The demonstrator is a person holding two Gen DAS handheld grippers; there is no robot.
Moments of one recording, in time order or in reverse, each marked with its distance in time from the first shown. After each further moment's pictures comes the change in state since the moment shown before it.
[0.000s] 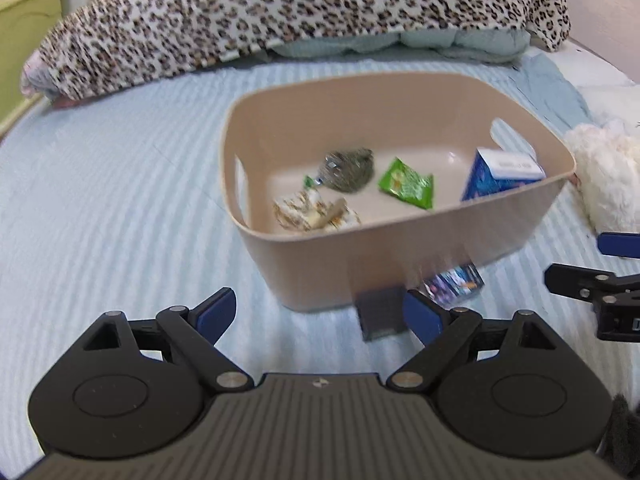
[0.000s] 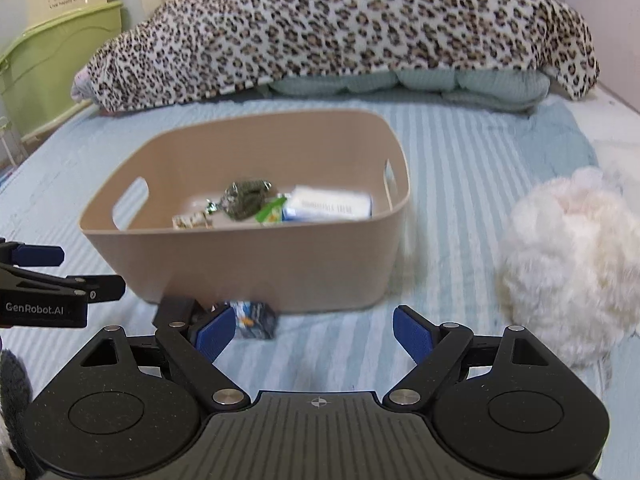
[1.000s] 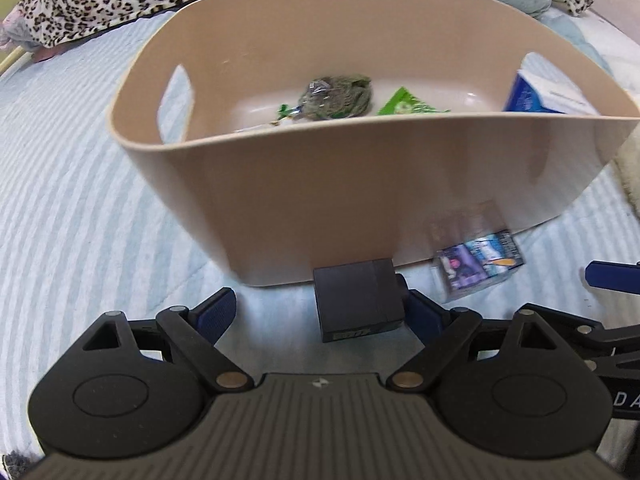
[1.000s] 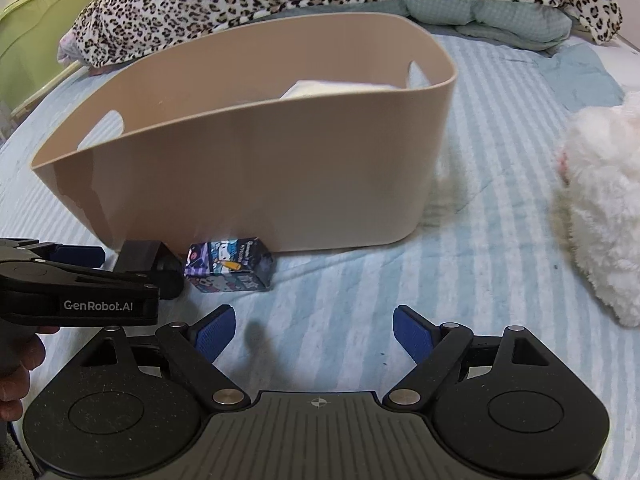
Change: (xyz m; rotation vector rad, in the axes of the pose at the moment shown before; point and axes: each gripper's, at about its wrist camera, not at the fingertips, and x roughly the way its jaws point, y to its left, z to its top) left arm 0.078 -0.010 -0.017 -0.034 0.119 0.004; right arm 0.063 0.004 -0.024 0.023 0.133 0.035
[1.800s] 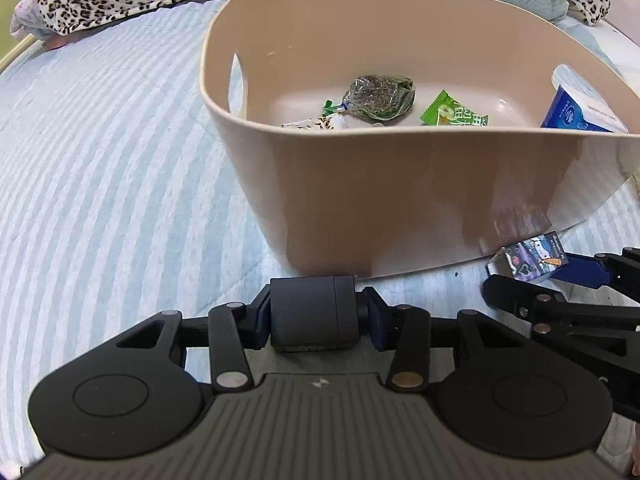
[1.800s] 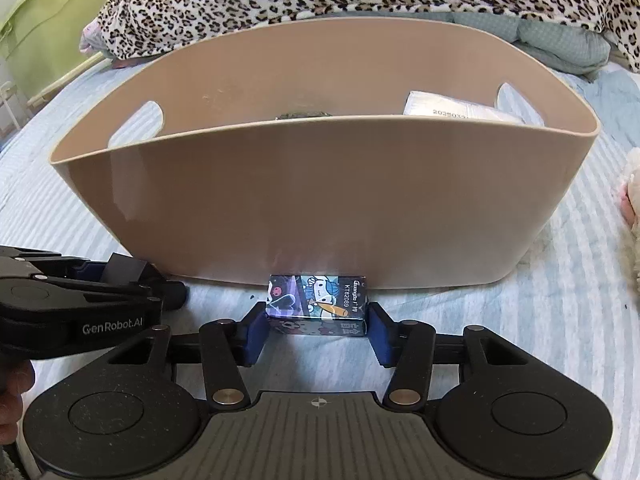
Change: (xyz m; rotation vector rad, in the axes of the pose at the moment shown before) left arm -0.006 0.036 -0.003 -0.028 0.007 0.001; right arm 0.023 0.048 0.010 -0.054 -0.052 0.029
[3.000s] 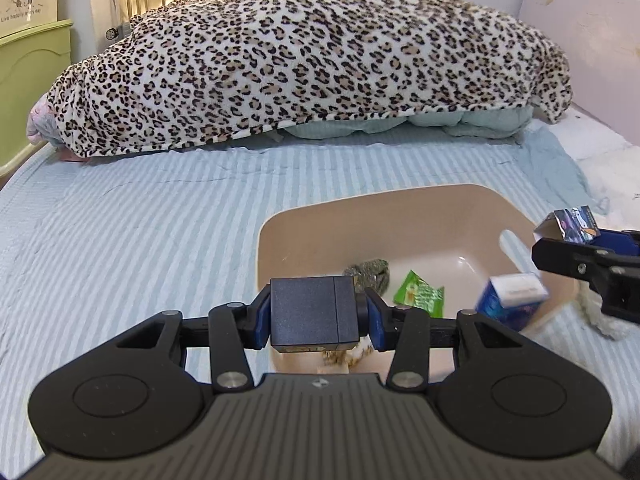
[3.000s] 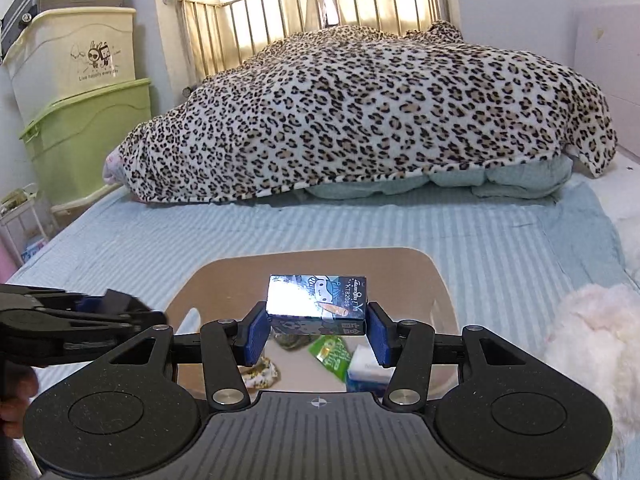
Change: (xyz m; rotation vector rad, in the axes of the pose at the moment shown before) left arm -0.101 -0.002 0.084 0.044 -0.314 -0.016; right arm -0.121 -0.016 0.089 0.016 -0.337 0.014
